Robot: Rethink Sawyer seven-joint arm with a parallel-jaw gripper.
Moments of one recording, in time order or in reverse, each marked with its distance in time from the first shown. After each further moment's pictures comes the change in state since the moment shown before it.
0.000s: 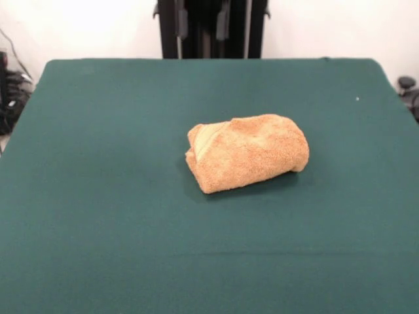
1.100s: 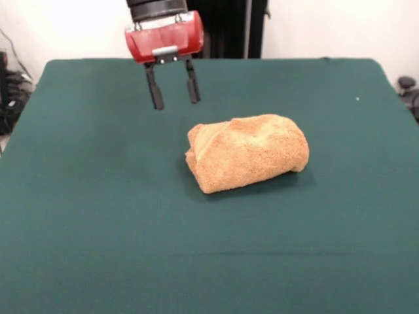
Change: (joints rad) arm -0.448 0.307 0.404 -0.026 -0.254 -0.152 0.000
